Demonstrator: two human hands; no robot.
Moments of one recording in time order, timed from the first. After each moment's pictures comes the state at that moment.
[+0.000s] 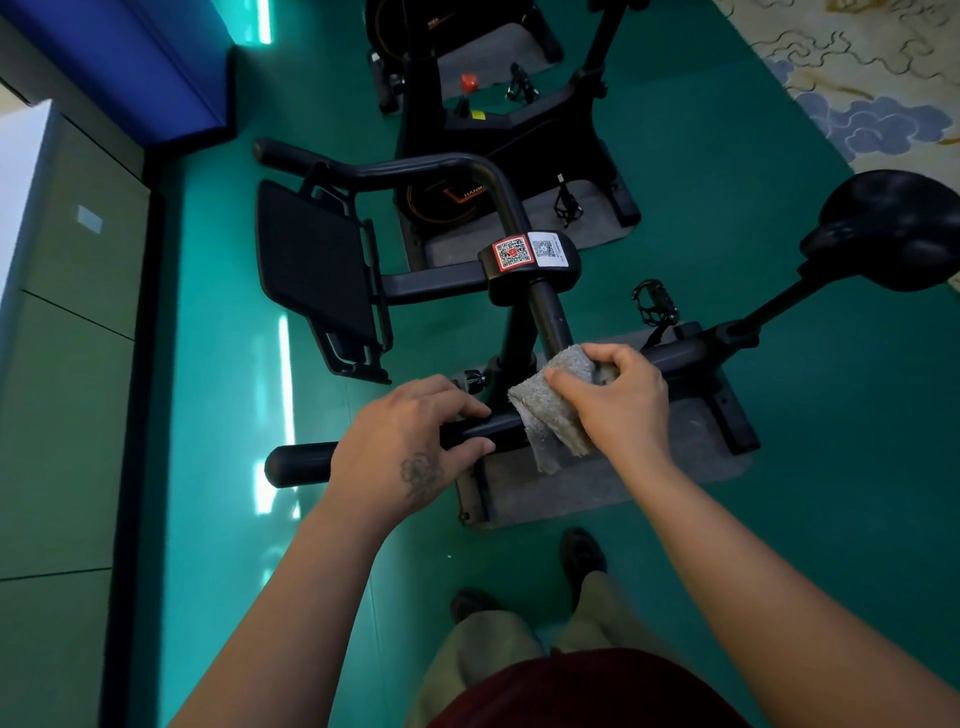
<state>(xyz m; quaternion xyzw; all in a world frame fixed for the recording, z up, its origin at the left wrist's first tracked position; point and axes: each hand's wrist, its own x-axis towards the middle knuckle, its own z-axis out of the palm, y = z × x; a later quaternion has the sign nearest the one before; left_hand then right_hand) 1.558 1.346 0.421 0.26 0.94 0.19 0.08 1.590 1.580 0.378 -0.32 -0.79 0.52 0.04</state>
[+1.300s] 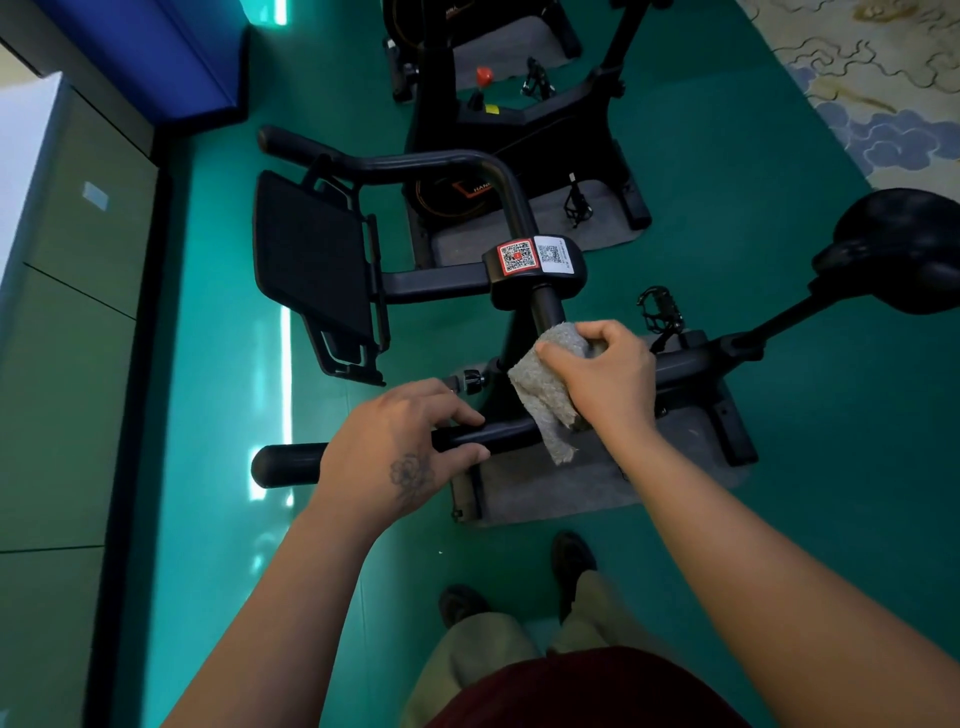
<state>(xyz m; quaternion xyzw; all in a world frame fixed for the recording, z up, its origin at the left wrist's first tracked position) 1.556 1.350 0.425 0.22 0.95 0.21 0.09 1.549 1.586 0.374 -0.28 -0.81 0.50 0.04</state>
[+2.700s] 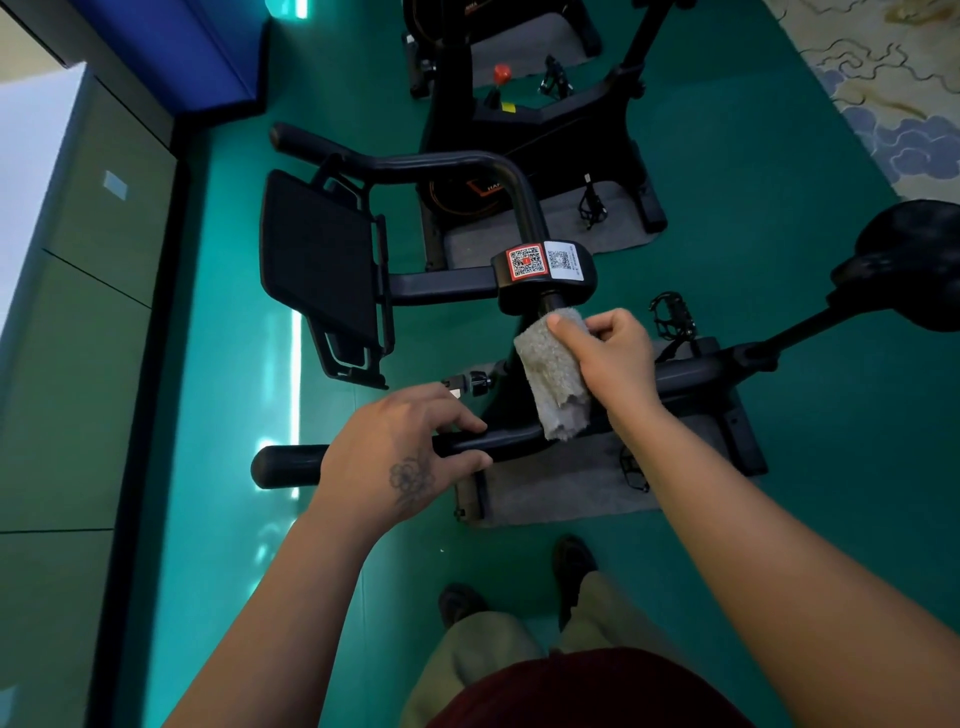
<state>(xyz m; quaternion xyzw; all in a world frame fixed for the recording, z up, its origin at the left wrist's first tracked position) 1.557 1.352 0.426 0.20 0.95 0.21 0.10 1.518 1.599 0.370 -0.29 -0.74 0.60 0.00</state>
